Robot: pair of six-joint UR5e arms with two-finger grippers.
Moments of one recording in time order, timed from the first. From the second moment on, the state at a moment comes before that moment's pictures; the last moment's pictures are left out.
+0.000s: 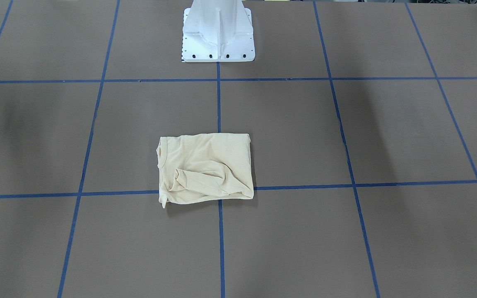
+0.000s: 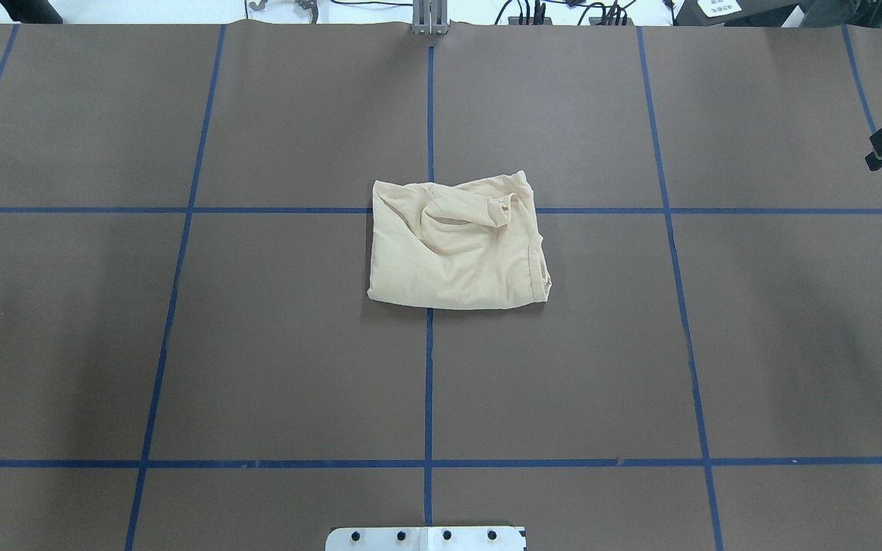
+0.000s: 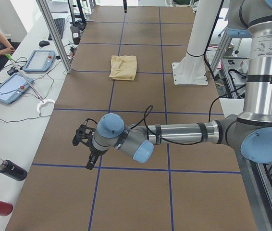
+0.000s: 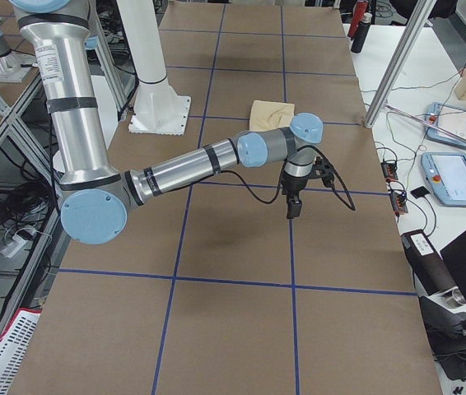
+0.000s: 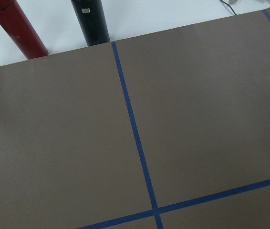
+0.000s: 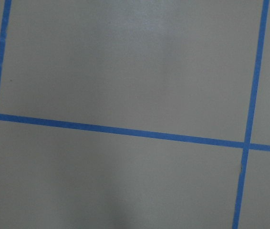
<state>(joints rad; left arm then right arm) -1.62 -1.58 -1.48 -2.17 -2.32 -0.13 1.31 -1.41 1.77 -1.72 2.24 0.23</state>
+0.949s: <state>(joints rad) -1.56 -1.61 -1.53 -1.88 -2.31 -0.14 1.42 -1.50 1.74 -1.73 2.28 0.23</state>
